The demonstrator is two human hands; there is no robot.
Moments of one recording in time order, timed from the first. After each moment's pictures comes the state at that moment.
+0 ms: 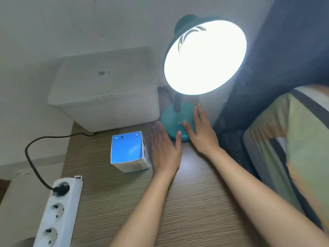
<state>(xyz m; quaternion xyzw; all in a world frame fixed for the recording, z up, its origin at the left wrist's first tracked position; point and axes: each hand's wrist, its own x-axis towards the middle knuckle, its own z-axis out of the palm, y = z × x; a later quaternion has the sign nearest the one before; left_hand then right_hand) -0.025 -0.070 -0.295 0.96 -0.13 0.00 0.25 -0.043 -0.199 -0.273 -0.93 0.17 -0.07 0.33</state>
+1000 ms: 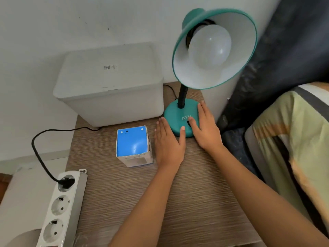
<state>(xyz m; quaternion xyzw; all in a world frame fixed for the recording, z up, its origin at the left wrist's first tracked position) -0.025 -0.070 -0.294 0.95 -0.13 -0.01 0.29 -0.043 -0.195 -0.277 -0.93 0.19 -0.10 0.31</state>
